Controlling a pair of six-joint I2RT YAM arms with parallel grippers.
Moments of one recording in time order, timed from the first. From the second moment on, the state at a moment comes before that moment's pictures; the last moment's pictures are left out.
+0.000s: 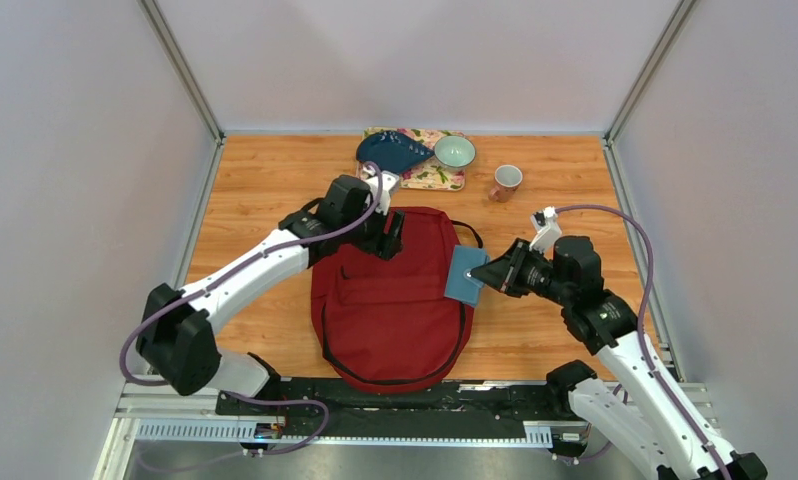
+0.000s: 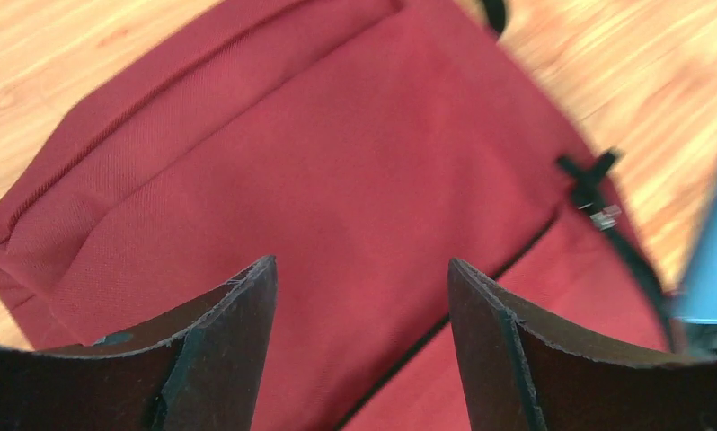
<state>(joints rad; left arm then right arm) -0.65 1.37 1.11 -0.39 0.16 -0.20 0.42 0.69 0.66 -0.39 -0.39 0.76</state>
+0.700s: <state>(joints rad) -0.69 1.45 1.07 -0.54 0.07 0.10 0.42 0.68 0.65 -0.40 -0.38 0.78</state>
